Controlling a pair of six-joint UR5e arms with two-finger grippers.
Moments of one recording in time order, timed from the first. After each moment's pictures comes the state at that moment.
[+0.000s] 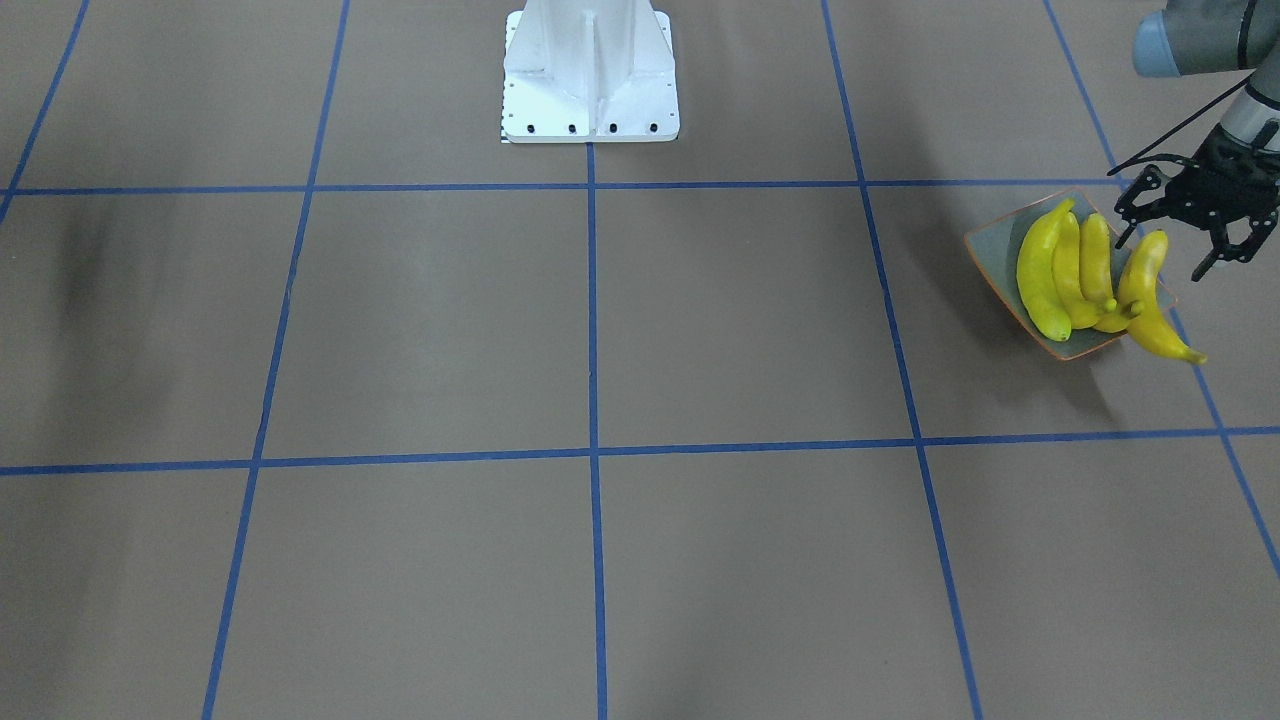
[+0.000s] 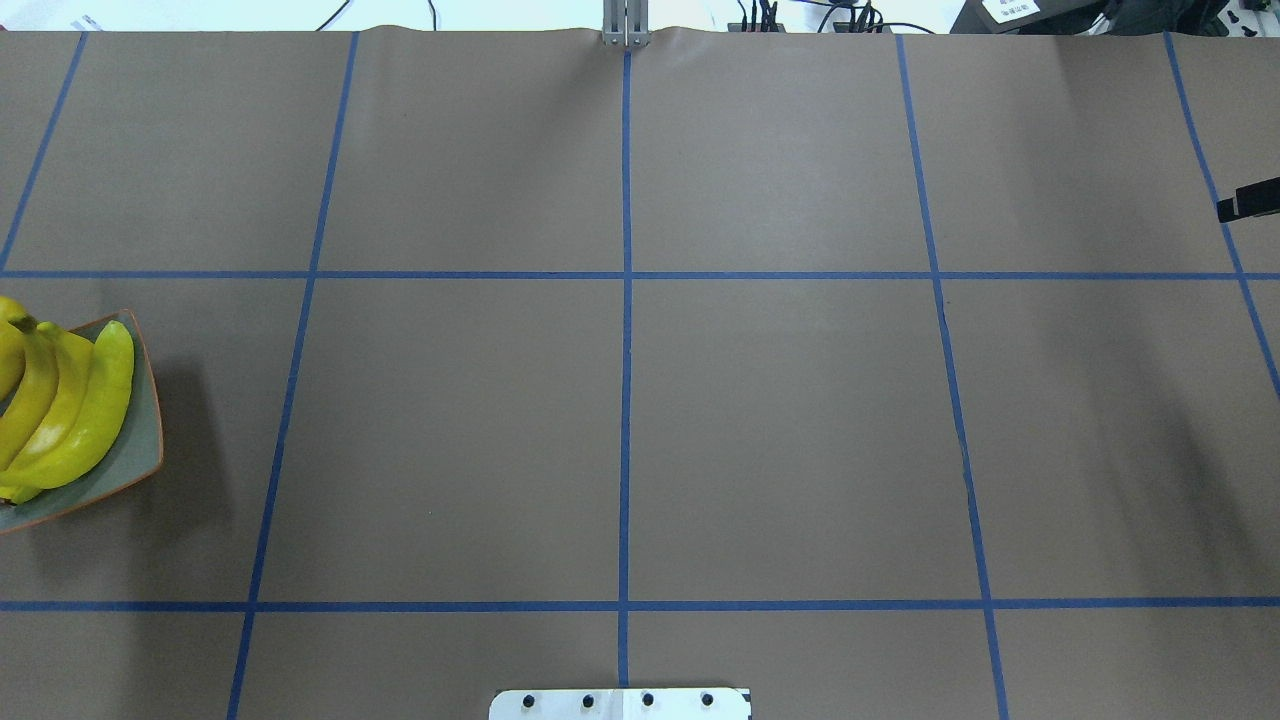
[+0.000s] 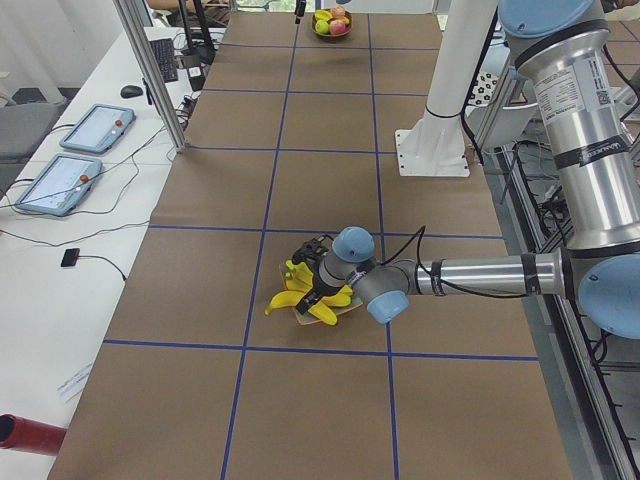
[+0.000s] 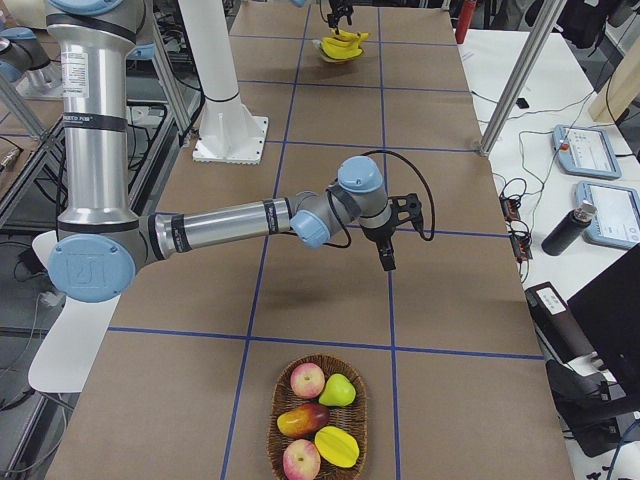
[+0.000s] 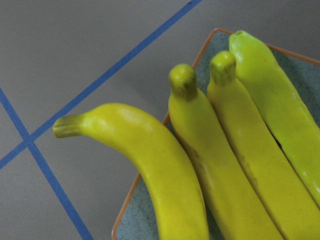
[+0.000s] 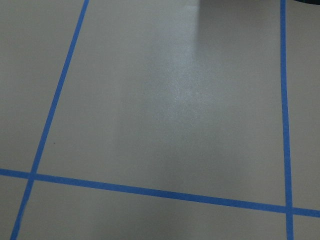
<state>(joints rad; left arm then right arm) -1.06 -1.25 -1.71 -2.55 -2.08 -0.14 1.31 -1.60 1.79 -1.09 2.19 0.52</state>
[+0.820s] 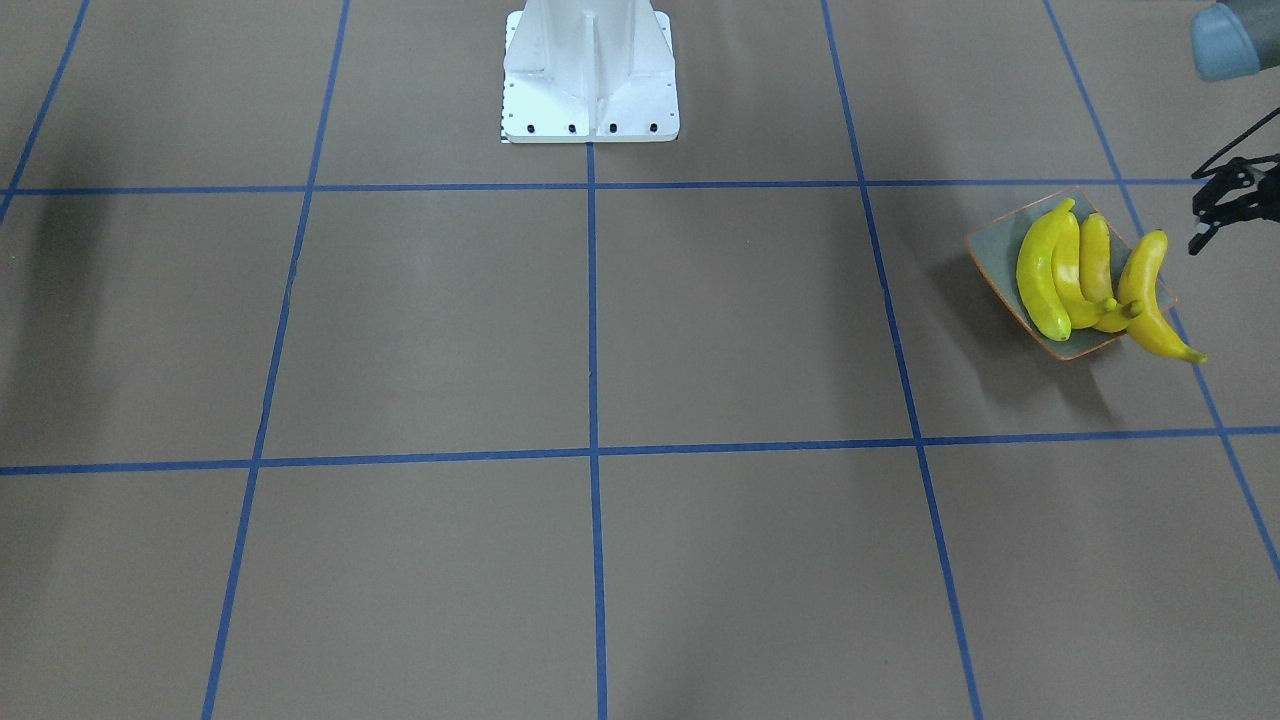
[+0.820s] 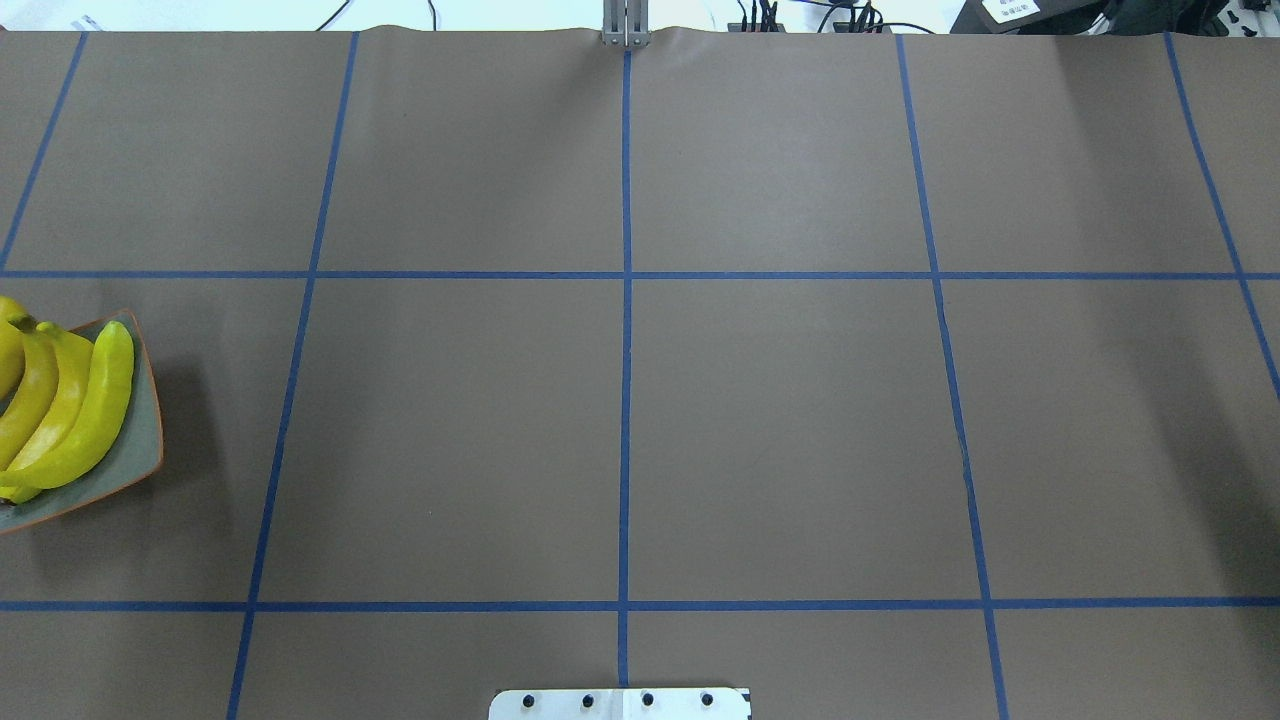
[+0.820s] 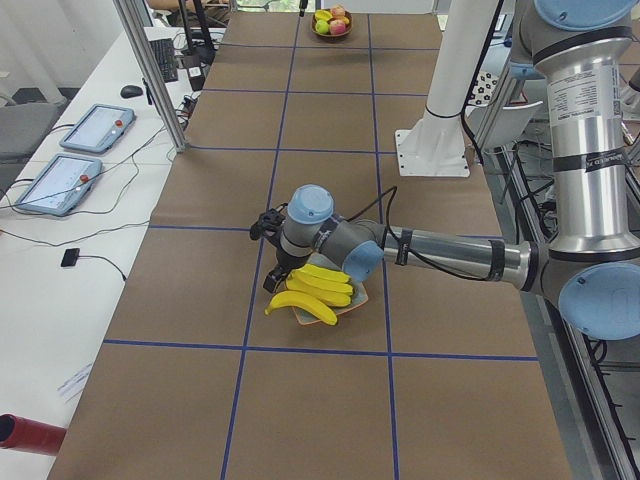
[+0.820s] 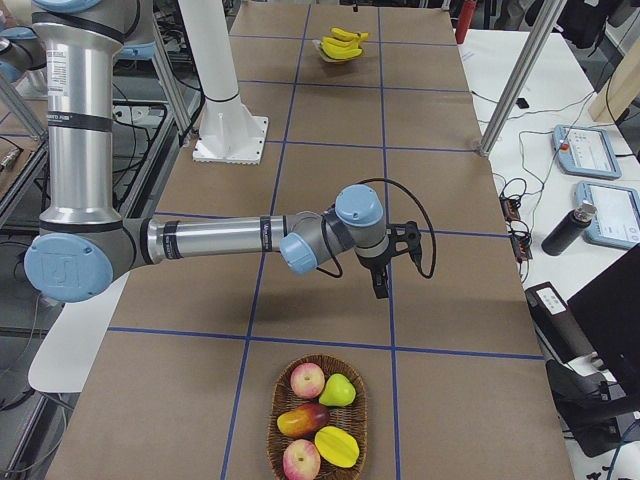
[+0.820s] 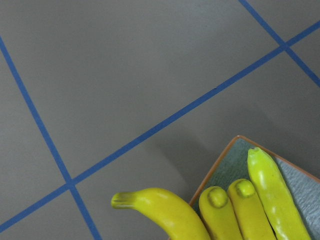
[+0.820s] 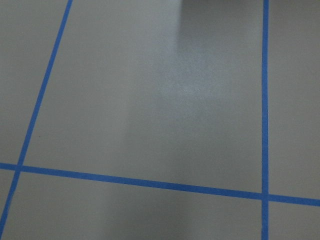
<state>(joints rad) -1.38 -1.44 -1.86 -1.93 -2.29 0.06 1.43 -1.64 1.71 -1.13 2.32 0.40</state>
